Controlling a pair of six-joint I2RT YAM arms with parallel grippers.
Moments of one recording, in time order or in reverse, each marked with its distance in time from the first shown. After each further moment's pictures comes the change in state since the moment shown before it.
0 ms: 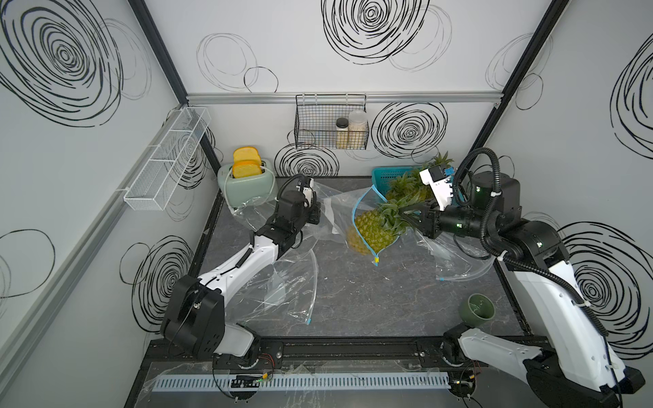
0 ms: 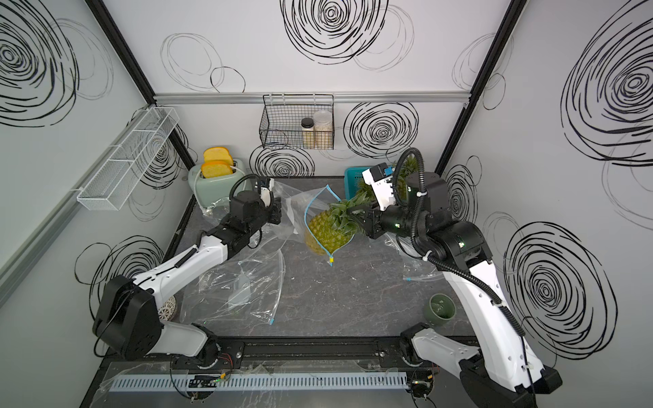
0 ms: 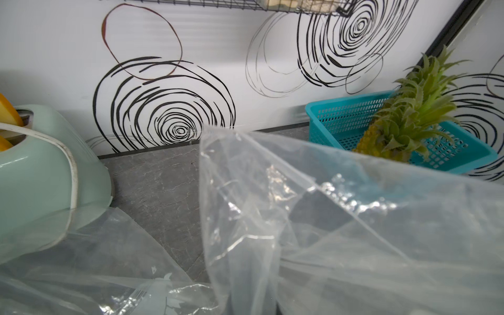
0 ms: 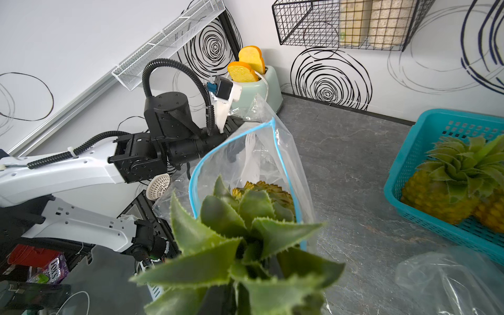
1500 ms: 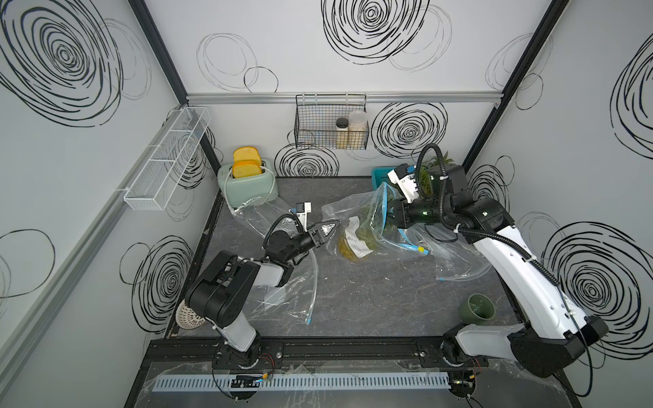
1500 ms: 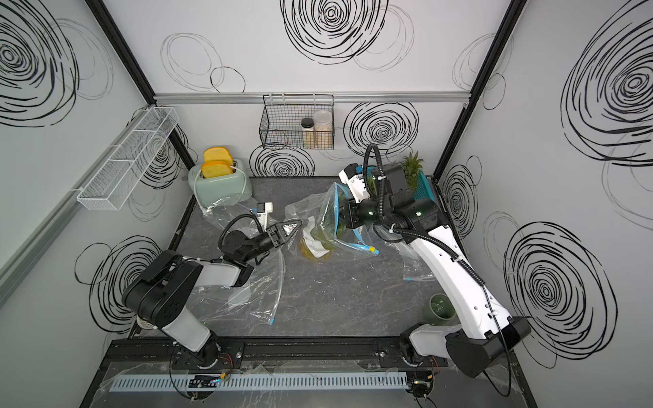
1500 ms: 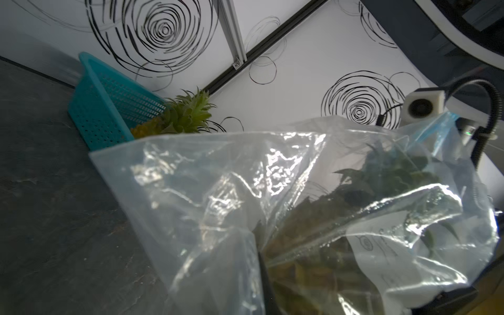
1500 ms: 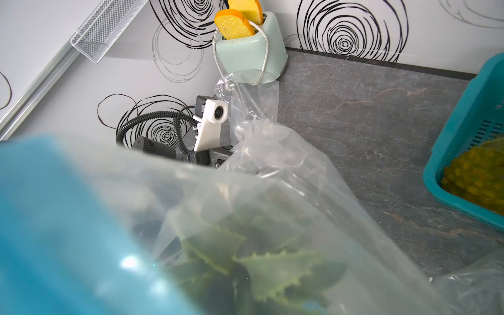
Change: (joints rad) left arm 0.059 0.213 -0.472 1.269 0.765 -0.926; right arm 0.049 0.199 -0.007 0.032 0.000 0.031
